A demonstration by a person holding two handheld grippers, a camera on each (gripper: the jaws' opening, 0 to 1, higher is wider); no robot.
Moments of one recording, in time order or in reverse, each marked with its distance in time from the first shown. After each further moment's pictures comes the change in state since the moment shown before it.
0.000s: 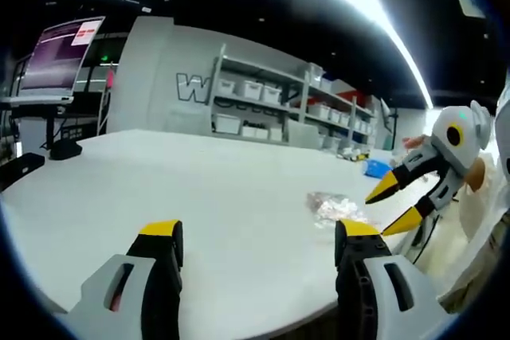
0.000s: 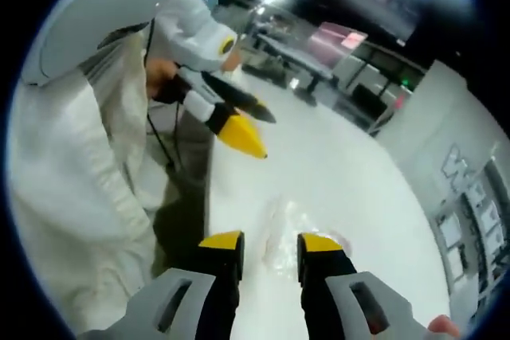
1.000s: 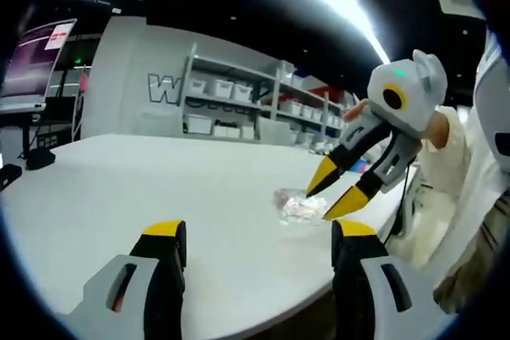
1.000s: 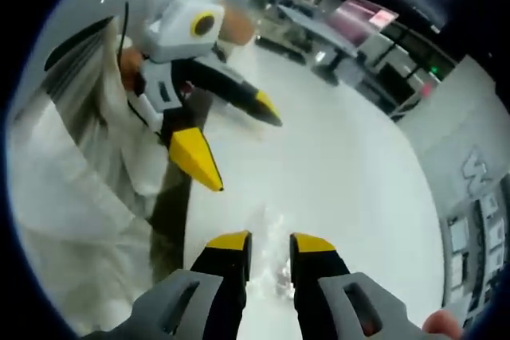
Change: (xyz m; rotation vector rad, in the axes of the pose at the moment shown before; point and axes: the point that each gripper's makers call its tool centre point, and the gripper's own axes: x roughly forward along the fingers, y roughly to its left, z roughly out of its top) left arm 0.000 -0.033 -0.005 0.049 0.010 -0.149; right arm 0.026 -0.011 0.004 -0.032 0.171 0.146
